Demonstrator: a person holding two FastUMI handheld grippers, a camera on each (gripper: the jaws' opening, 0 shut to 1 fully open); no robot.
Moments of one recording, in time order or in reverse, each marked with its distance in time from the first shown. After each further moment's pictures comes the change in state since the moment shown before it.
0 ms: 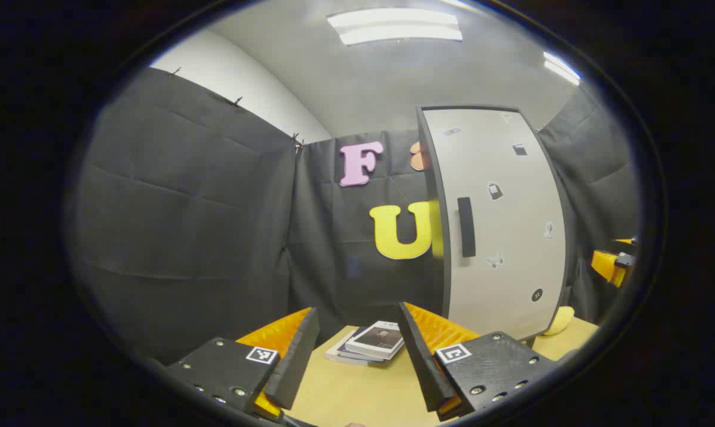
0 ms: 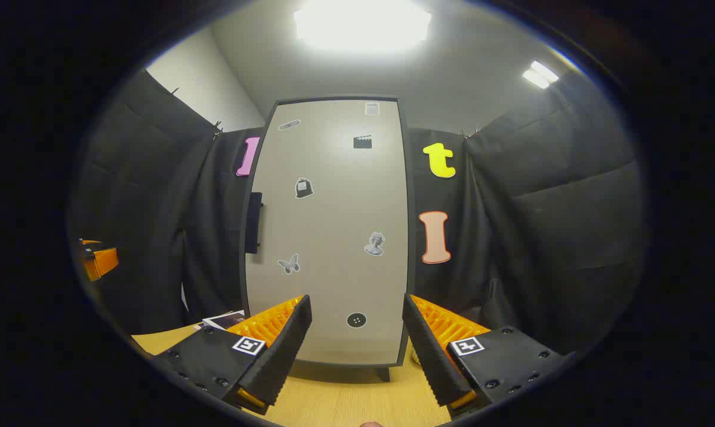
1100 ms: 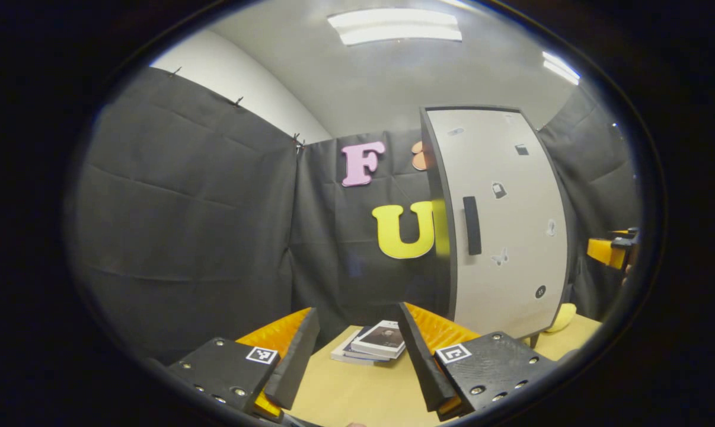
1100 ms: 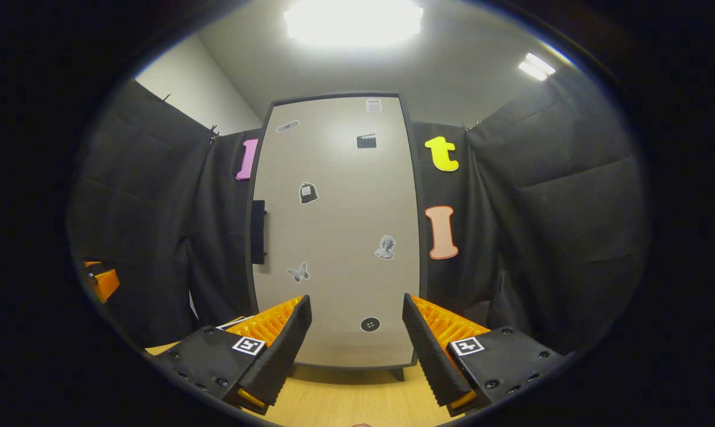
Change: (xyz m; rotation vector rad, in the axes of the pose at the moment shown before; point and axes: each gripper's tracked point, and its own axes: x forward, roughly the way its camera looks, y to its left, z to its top) left arm -0.002 0.024 -0.003 0.011 -0.005 -0.002; right arm 0.018 0.022 0.017 0.052 0.037 0.022
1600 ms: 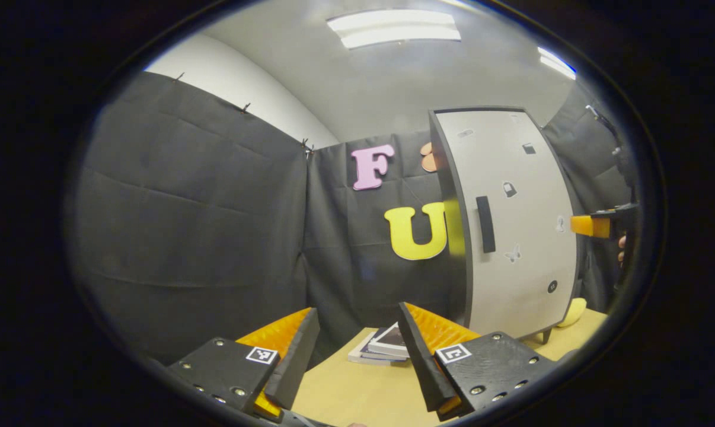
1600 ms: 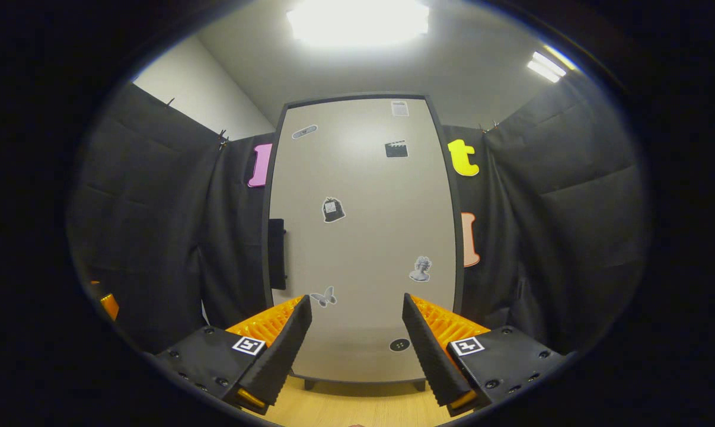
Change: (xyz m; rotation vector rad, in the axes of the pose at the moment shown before) left arm -0.013 0.034 0.000 0.029 -0.011 0.055; right arm 0.043 0.050 0.038 0.010 -0.021 0.068
